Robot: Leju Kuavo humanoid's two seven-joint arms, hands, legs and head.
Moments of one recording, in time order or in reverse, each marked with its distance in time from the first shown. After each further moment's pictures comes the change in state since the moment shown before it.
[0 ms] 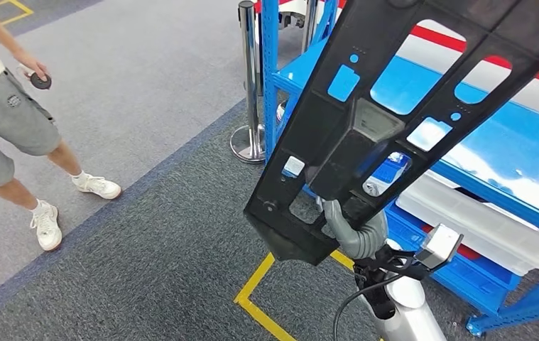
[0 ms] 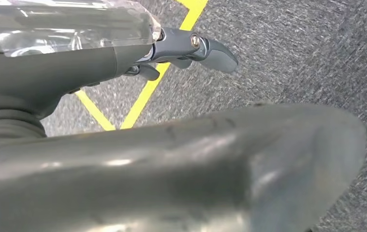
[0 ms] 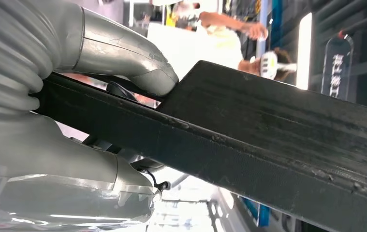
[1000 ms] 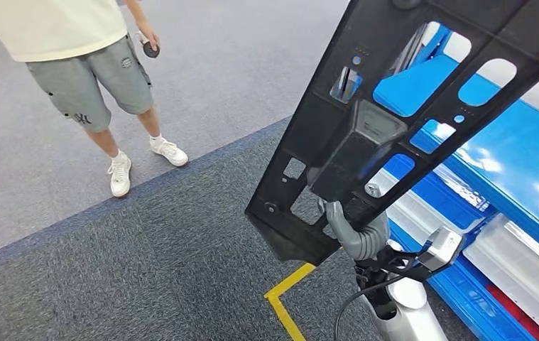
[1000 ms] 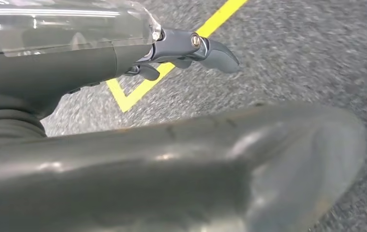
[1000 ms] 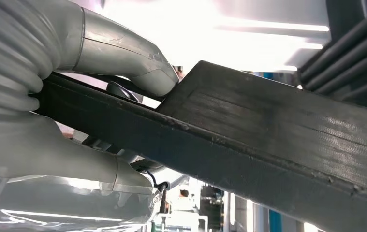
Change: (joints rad) left arm -0.012 0.003 0.000 0.000 -0.013 -0.001 0.001; right arm 0.003 -0.001 -0.004 -0.011 0.016 0.001 -0.010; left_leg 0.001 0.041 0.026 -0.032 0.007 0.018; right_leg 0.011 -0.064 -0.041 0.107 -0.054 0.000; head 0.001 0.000
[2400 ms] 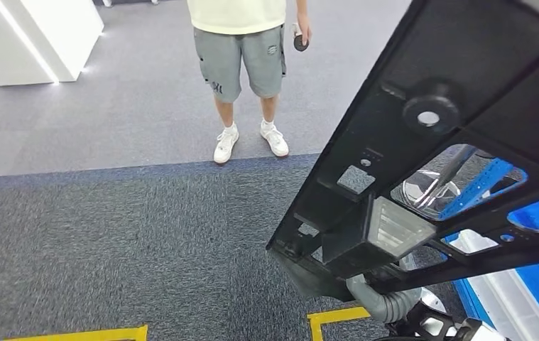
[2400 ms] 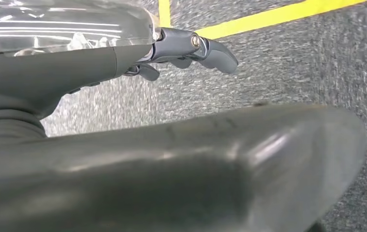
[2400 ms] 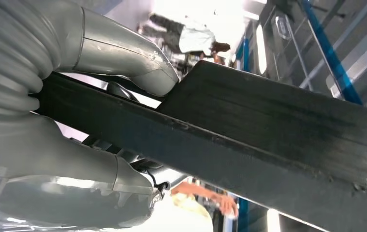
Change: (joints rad) left arm 0.018 0.007 0.057 0.000 -0.010 0.001 -0.008; right arm 0.269 -0.041 -0.096 -0.219 0.248 0.091 -0.161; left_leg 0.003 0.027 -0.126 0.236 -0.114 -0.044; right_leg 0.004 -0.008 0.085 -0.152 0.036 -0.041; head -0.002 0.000
